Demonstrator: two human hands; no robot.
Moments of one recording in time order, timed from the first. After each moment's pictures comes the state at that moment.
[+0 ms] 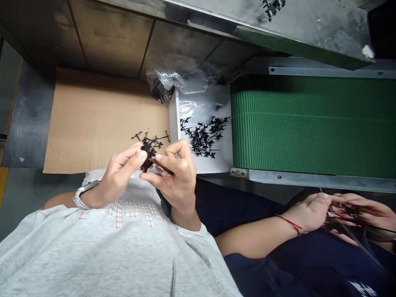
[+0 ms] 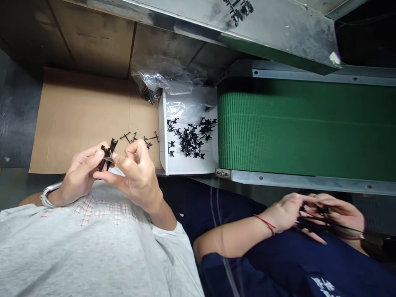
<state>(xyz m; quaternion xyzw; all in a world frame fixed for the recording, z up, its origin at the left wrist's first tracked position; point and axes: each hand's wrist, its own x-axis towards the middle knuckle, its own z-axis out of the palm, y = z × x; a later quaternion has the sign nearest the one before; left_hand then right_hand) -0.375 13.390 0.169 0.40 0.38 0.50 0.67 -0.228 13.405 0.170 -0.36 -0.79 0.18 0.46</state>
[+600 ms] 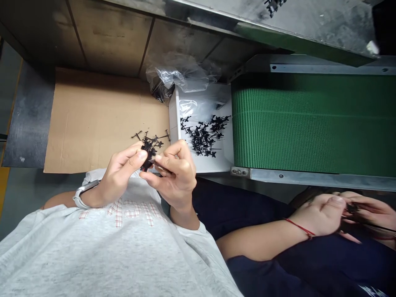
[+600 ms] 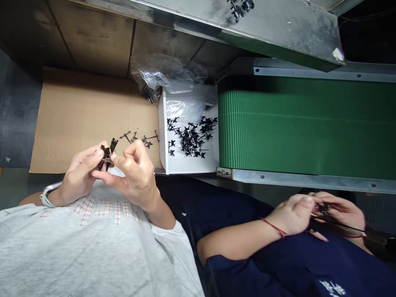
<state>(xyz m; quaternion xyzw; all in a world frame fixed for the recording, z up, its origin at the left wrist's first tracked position) -0.374 13.389 0.169 0.40 0.39 0.49 0.67 -0.230 13.404 0.164 -0.35 -0.78 0.16 0.50</state>
